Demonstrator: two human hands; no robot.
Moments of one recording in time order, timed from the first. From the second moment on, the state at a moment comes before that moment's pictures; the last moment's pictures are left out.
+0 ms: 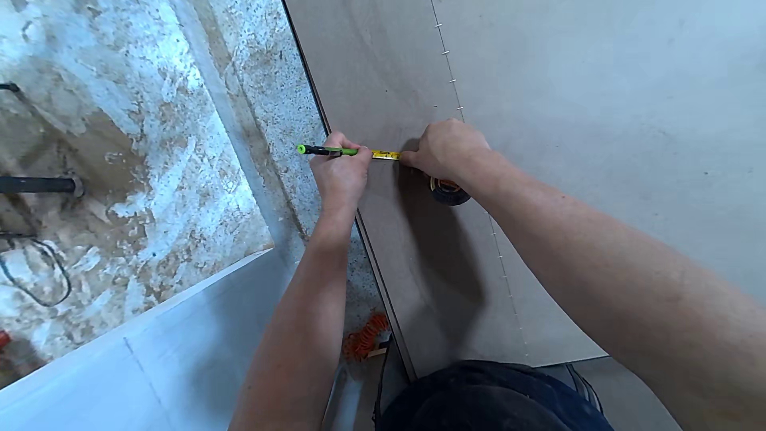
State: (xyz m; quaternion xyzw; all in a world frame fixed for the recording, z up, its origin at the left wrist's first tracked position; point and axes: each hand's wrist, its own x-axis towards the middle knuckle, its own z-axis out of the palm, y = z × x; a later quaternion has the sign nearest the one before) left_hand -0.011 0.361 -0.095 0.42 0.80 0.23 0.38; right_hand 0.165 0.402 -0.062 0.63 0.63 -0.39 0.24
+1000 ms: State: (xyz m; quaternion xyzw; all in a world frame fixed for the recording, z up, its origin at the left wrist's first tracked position) left_hand -0.016 0.294 -0.097 0.39 0.81 0.24 0.36; right_hand 0.159 0.361 -0.065 0.57 0.68 -0.37 0.27
